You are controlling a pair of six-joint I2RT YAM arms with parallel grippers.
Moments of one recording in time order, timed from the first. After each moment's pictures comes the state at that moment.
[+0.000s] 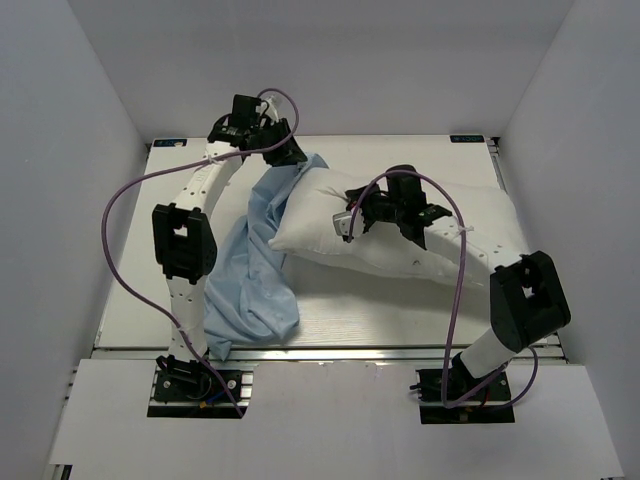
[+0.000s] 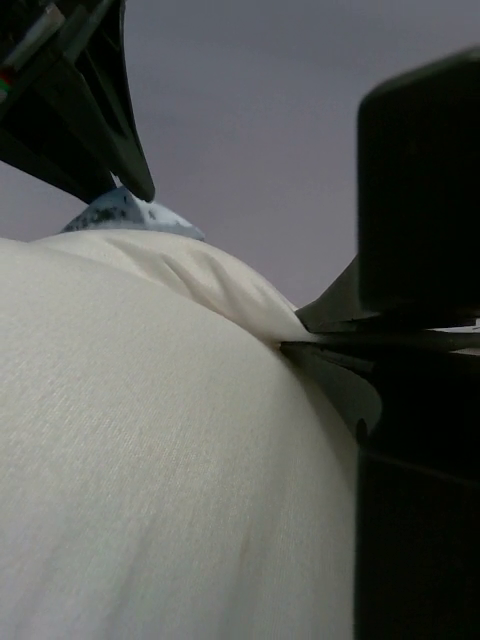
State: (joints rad) left arm -0.26 2.18 2.07 -0.63 0.53 -0.48; right arm 0.50 1.57 1.07 0.00 -0.52 -1.64
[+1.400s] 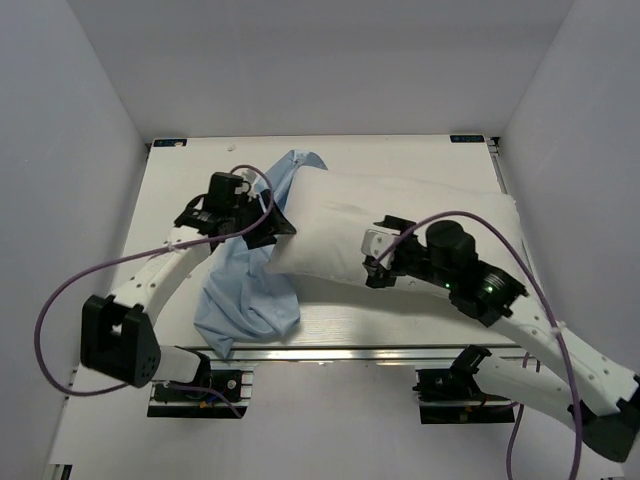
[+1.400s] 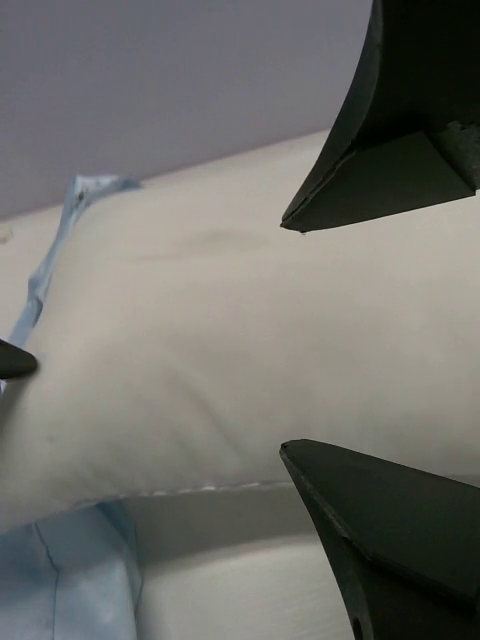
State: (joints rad) left arm -0.32 1.33 1.06 -0.50 0.36 -0.71; right arm 0.81 0.90 0.89 -0.36 -0.20 -0.74
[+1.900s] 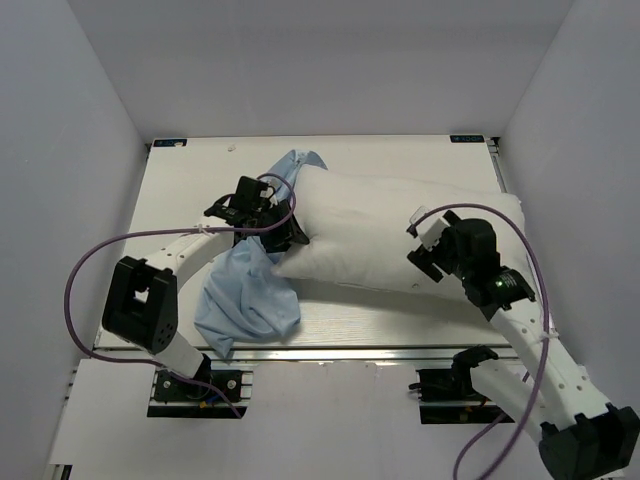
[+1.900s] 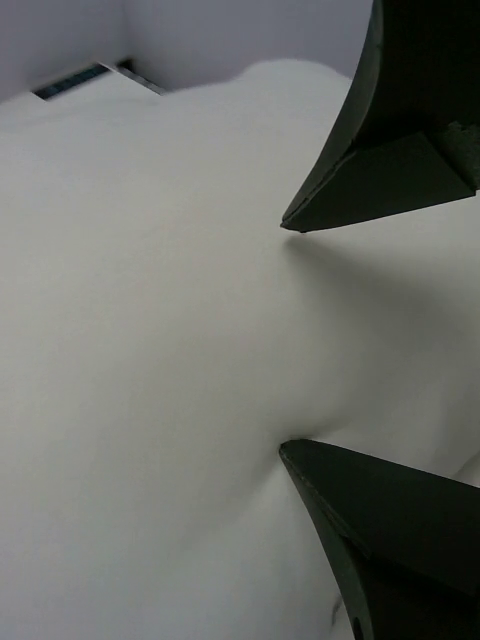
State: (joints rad) left arm -0.42 1.56 1.09 -0.42 0.36 -0.71; right arm 0.40 0.79 0.72 -0.49 0.04 -0.69
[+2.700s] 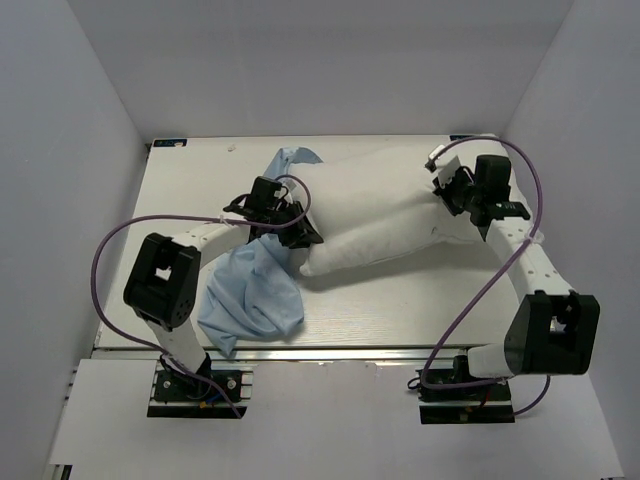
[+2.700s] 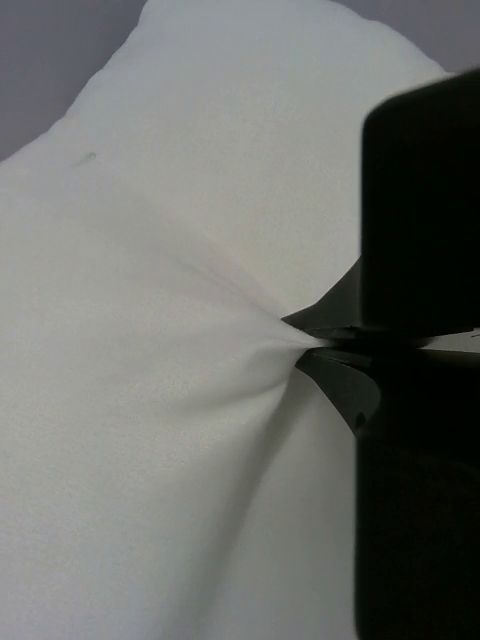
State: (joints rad) left arm -0.44 1.74 1.11 -0.22 0.49 -0.79; right arm 0.03 1.36 1.06 -0.29 -0.33 -0.71
